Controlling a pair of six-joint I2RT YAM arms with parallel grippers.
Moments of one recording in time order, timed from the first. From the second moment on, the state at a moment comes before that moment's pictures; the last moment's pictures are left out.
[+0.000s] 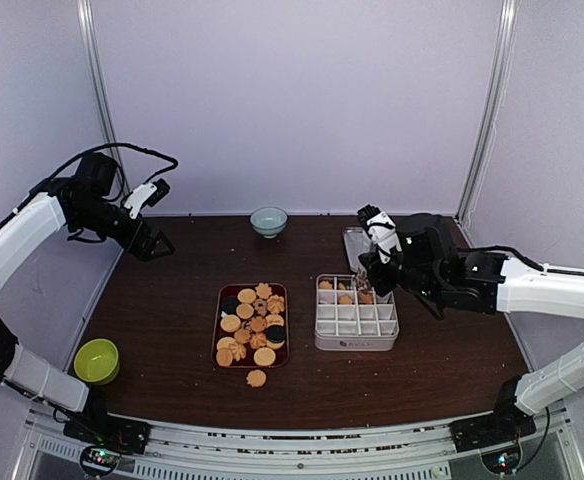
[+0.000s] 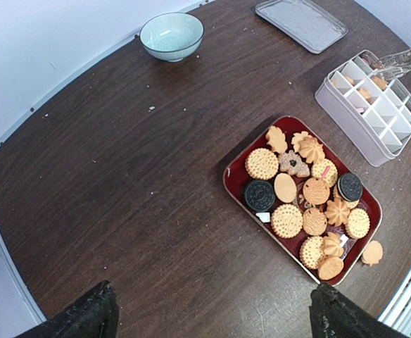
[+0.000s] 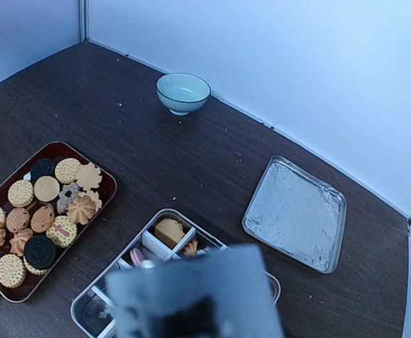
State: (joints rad) left arm -0.16 1.37 1.35 -0.92 0.40 0.43; right arm 0.90 1.27 0.93 -0.14 0.45 -0.01
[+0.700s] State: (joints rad) left arm -0.15 1.36 1.35 -0.92 0.40 0.43; right arm 1.06 1.36 1.13 -0.10 0.41 0.00
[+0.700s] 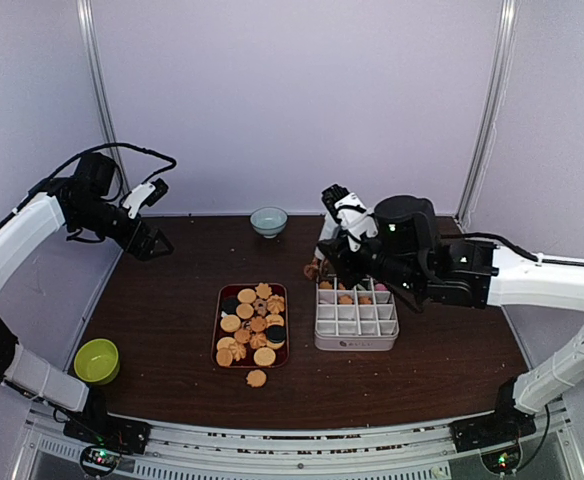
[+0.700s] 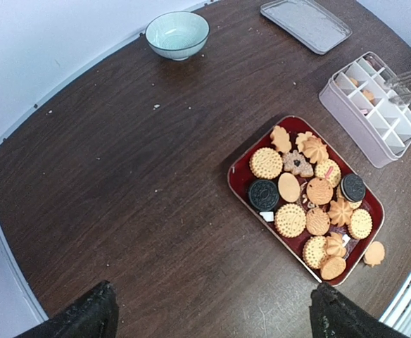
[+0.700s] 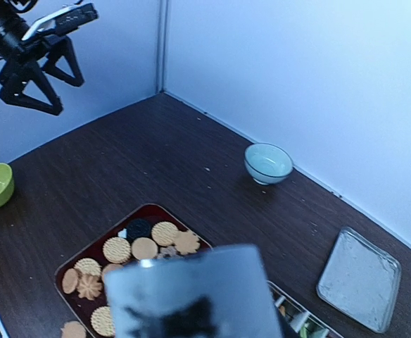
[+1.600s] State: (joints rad) left arm -0.13 1.37 1.35 -0.93 0.42 0.44; right arm 1.27 1.86 1.48 -0.10 0.30 -0.01
